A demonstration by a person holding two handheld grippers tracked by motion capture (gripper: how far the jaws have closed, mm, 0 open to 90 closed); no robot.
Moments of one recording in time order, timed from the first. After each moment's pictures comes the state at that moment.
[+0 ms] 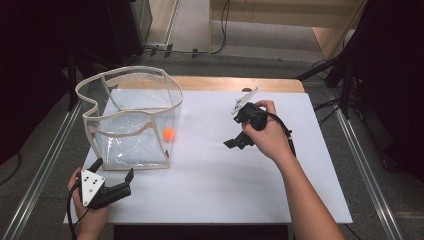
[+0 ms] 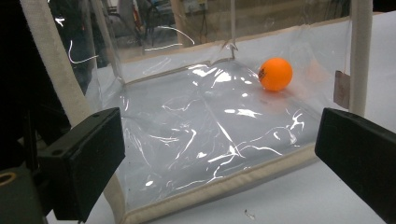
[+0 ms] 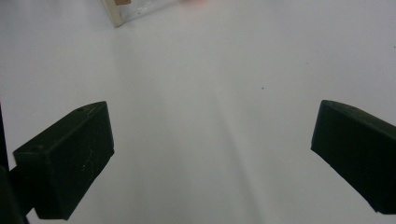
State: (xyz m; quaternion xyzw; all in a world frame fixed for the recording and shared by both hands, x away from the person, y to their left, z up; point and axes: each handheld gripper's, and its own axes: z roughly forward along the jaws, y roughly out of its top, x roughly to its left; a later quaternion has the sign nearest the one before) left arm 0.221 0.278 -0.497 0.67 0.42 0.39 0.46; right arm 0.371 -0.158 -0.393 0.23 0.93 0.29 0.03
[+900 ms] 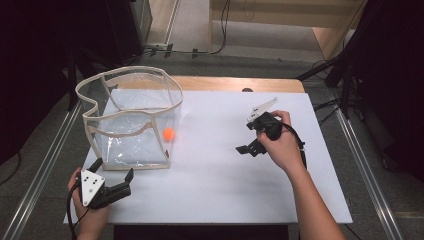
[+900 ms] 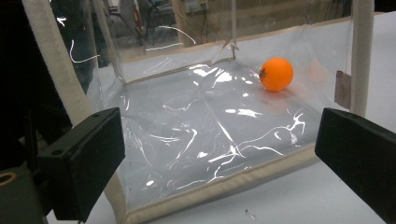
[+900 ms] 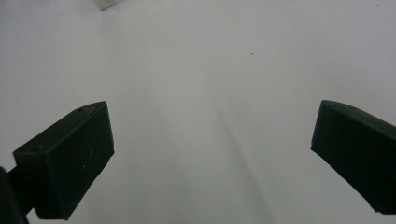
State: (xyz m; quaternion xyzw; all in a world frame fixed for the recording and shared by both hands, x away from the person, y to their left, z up) left arm 0.221 0.278 -0.497 0.67 0.43 0.39 0.46; right arm 0.352 -0.197 -0.416 0.27 0.91 0.32 0.04
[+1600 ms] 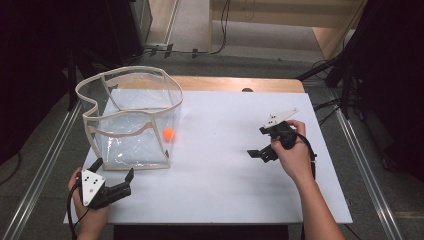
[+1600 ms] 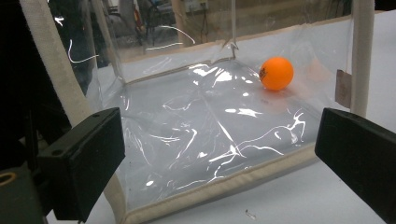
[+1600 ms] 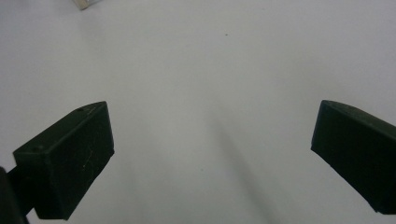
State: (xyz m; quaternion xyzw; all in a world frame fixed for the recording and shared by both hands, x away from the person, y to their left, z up) left arm 0.222 0.277 -0.498 0.67 0.42 0.40 0.46; right arm 0.332 -0.235 -0.437 0.31 0.88 0.36 0.07
